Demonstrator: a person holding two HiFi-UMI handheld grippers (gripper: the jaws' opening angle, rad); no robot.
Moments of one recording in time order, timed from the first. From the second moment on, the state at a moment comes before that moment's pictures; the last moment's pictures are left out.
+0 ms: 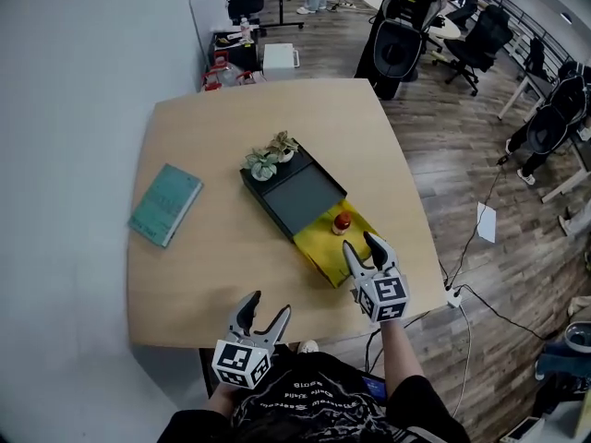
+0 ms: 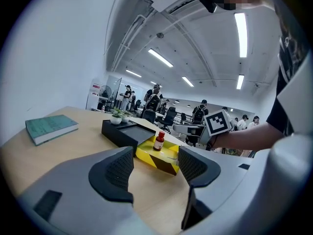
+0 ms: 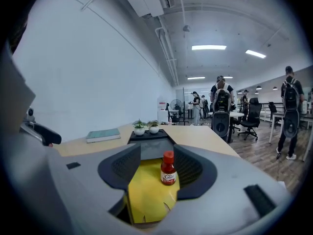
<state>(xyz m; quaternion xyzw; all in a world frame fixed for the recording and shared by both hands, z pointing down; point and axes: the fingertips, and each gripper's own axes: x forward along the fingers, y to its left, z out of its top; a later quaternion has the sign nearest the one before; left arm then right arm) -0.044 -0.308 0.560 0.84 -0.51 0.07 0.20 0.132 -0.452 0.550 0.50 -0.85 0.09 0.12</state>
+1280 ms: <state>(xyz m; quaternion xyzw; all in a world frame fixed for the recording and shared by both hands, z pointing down) -0.133 -0.321 0.587 0.76 -0.59 0.05 0.27 0.115 -0.546 0.637 0.54 -0.81 0.17 0.18</state>
